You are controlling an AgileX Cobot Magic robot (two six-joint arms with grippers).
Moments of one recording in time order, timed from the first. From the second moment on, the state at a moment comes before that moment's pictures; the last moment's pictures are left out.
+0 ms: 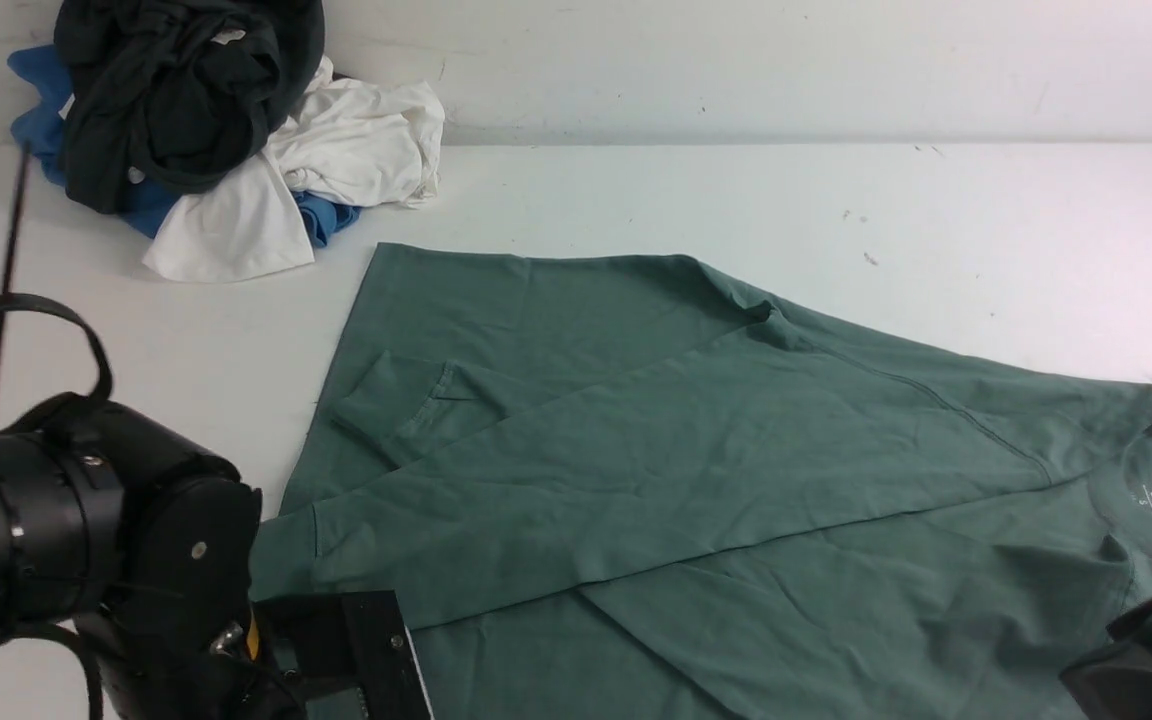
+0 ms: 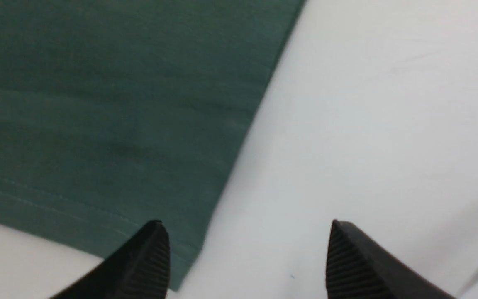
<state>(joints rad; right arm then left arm) 0.58 0.95 -0.91 0.05 1.25 -0.07 -0.53 1.49 -0.73 -0.04 0.97 0.65</state>
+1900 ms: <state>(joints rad) 0.58 1.48 -0.67 -0.26 0.83 -0.41 -0.44 1.45 -0.73 0.06 1.08 0.47</state>
